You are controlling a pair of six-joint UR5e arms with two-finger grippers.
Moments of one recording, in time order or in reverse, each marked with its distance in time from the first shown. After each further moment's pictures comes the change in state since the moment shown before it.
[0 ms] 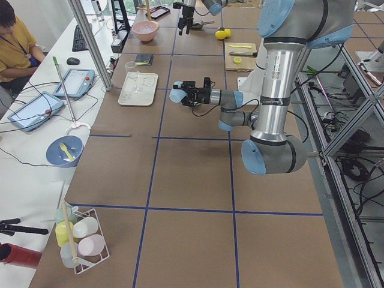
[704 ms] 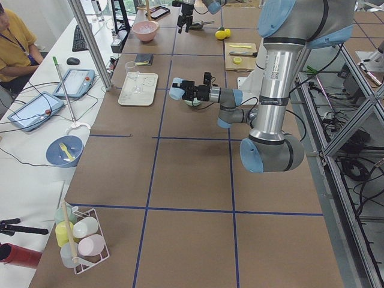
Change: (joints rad) left arm -0.002 -0.038 0.012 -0.027 -0.029 -0.315; right arm 0.031 0.002 0.004 0.000 0.043 -0.001
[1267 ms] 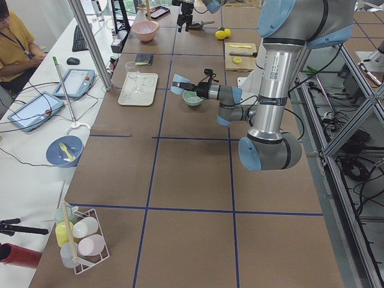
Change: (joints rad) left arm 0.000 -0.028 0.003 0.000 -0.136 -0.504; right arm 0.008 0.001 0.000 0.000 0.011 0.000
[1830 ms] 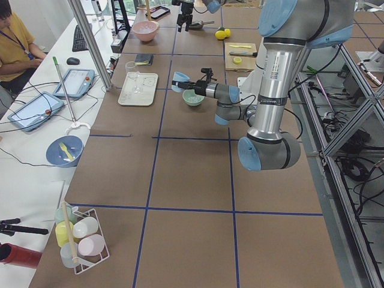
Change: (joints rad) left arm -0.034 0.001 0.000 0.108 -0.164 -0.116; right arm 0.003 -0.001 0.001 0.000 0.000 0.000
